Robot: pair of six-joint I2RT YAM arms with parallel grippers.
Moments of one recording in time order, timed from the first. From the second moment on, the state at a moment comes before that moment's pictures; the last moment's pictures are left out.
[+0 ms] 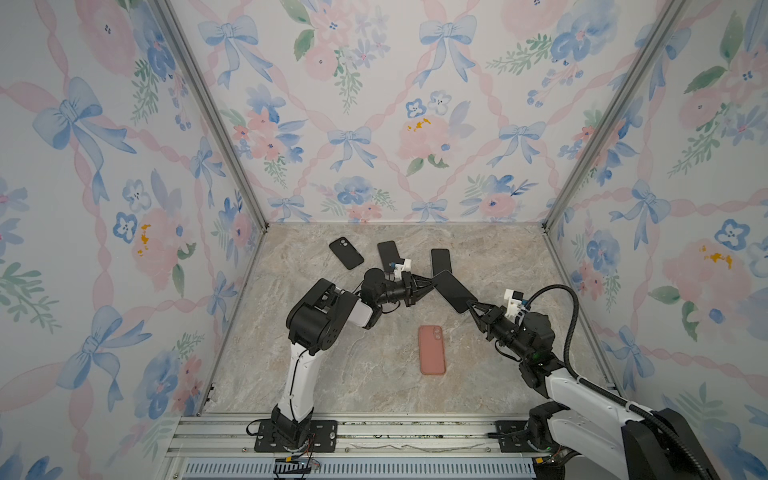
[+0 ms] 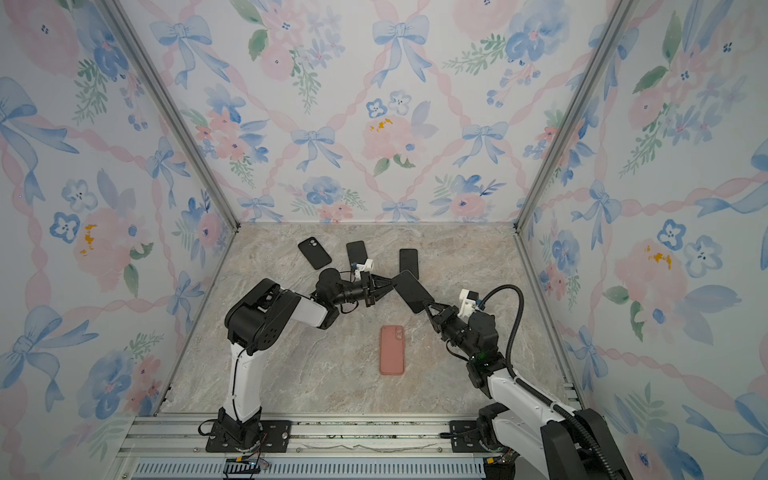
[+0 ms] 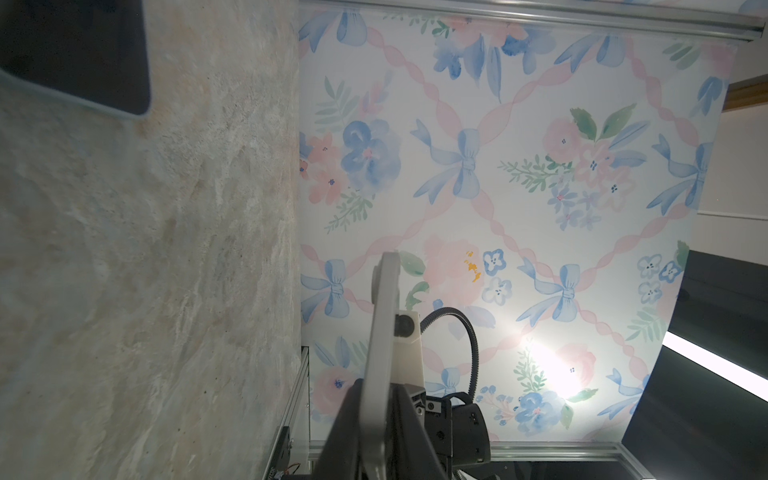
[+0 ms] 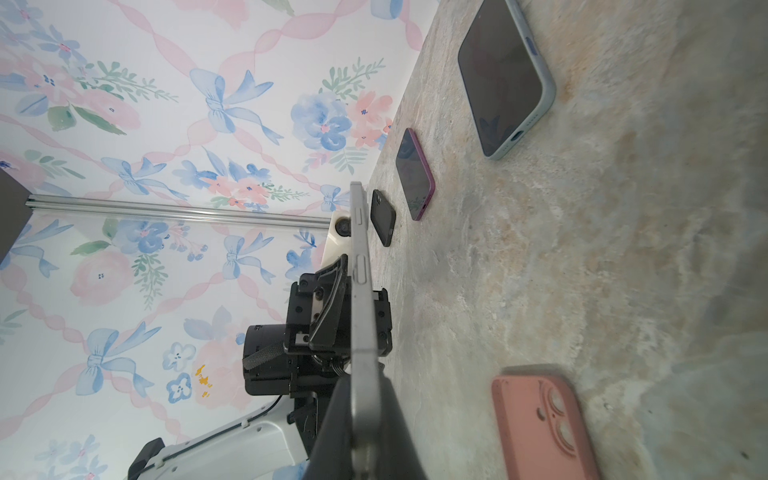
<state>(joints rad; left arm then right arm) -0.54 2.13 0.98 1.22 0.82 -1.65 0.32 1.00 0.22 0.61 -0.35 1.33</state>
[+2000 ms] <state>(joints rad) -0.86 2.15 1.62 -0.77 0.02 -0.02 0.08 0.74 0.33 -0.19 -0.54 0.97</state>
